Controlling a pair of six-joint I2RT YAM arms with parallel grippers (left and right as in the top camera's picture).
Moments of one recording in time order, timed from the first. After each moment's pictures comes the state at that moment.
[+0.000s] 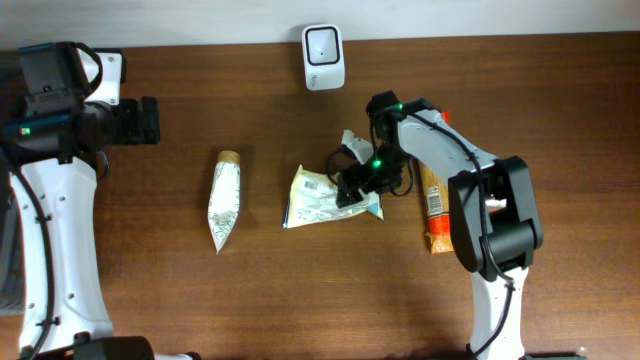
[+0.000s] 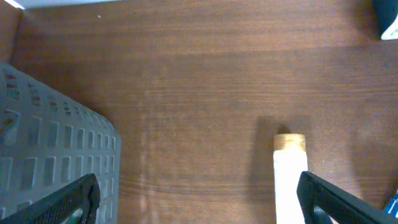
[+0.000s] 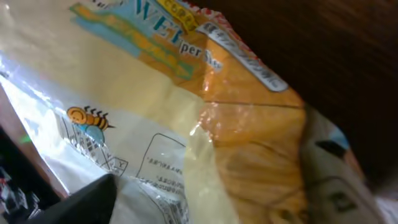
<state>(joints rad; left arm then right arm) 0.20 1.58 1.68 -0.98 0.01 0.23 0.31 2.21 1.63 -1.08 -0.54 -0.21</state>
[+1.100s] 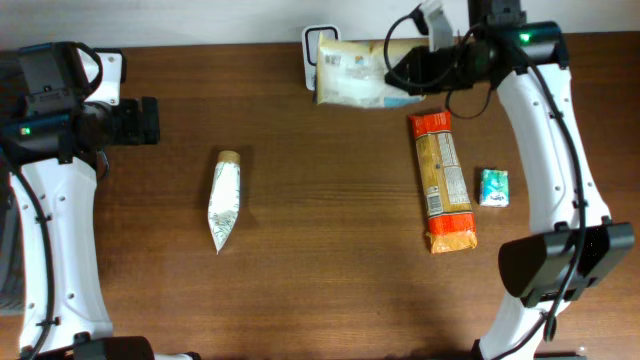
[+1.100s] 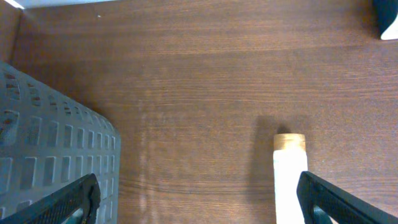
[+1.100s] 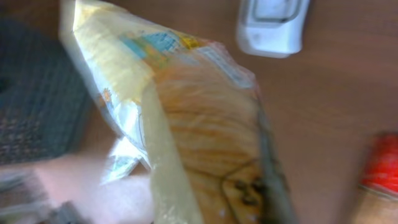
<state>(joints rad) 0.20 1.58 1.68 -0.98 0.01 0.23 0.11 1.98 2.17 -1.14 -0.56 0.02</state>
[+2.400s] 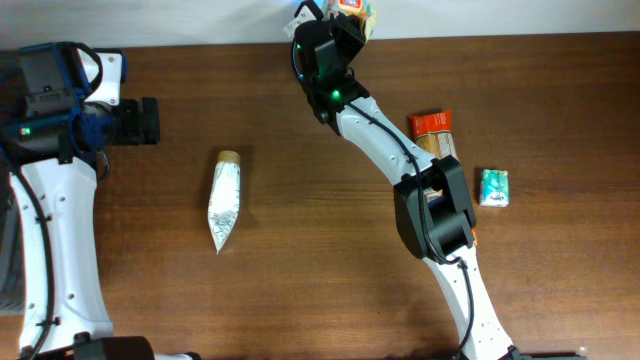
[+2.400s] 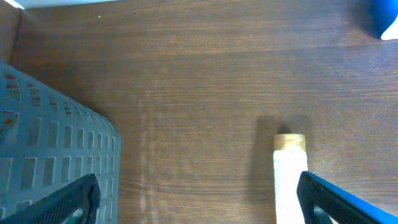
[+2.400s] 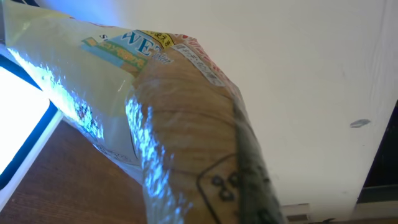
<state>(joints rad) 0.20 1.58 1.68 -0.98 0.01 0.23 0.49 2.51 2.19 0.05 0.87 -0.93</state>
